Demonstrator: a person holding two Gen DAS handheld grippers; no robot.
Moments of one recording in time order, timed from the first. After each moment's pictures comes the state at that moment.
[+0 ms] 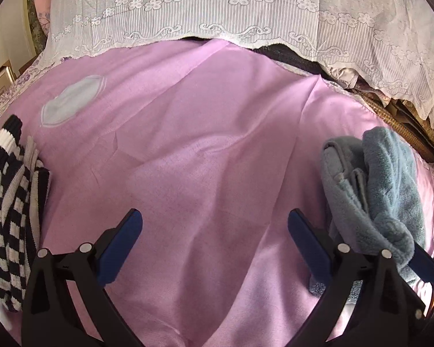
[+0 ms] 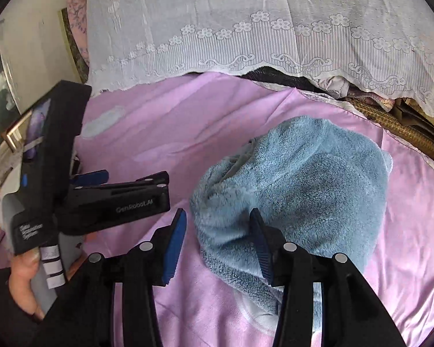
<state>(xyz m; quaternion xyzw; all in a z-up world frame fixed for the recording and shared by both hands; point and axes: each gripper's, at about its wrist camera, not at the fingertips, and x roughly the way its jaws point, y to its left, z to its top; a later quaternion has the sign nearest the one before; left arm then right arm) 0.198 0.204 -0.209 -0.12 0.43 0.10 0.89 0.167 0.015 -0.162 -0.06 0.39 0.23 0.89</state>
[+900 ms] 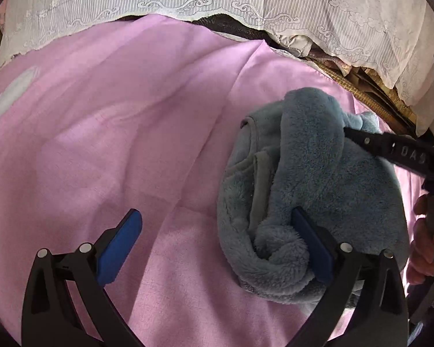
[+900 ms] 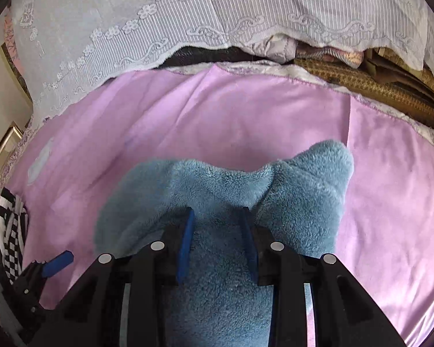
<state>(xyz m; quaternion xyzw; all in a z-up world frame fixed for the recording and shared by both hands) 0.215 0.146 -0.249 -0.14 0.47 -0.02 0.87 0.299 -0.055 -0.210 -0.01 0.48 0.13 0.87</state>
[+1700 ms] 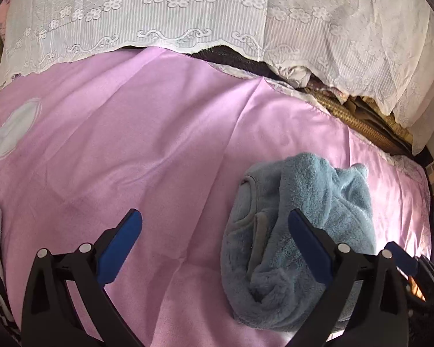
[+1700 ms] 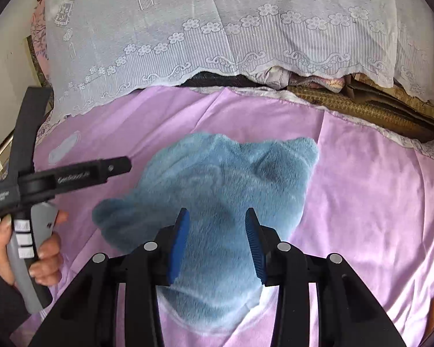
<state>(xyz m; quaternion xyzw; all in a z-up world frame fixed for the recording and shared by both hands) 0.249 0.152 -0.200 -0.12 0.45 -0.01 0.89 0.195 -0.081 -0.169 -0.02 0.41 0.15 0.90</state>
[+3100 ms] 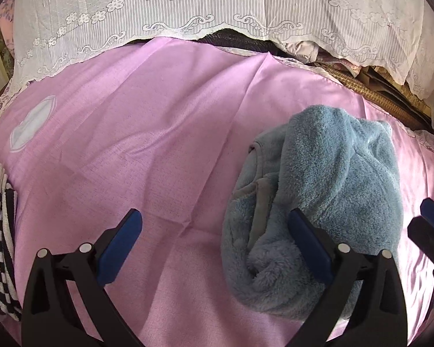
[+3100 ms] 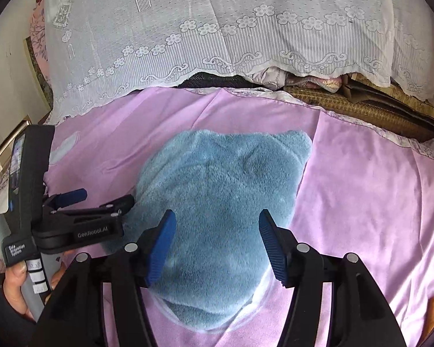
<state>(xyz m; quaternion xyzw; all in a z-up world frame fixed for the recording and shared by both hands) 0.218 0.132 -0.212 -0.07 0.45 0.04 0.89 0.199 -0.082 -0.160 -0.02 0.40 0.15 0.91</state>
